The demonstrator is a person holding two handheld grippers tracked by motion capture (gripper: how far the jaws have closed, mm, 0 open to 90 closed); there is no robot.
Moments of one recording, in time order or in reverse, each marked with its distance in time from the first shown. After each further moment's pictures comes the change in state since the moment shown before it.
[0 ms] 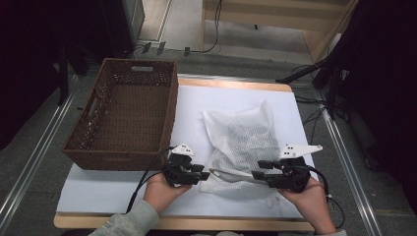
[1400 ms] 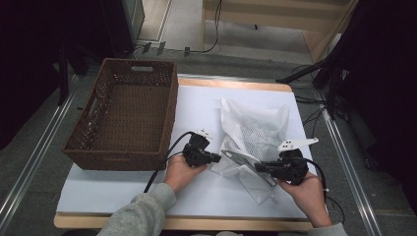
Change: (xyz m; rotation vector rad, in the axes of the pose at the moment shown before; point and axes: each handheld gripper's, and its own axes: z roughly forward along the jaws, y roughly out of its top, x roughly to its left) left arm 0.029 0.042 0.060 0.059 -0.042 -0.032; right arm -0.024 -0.002 0.012 0.063 0.022 0.089
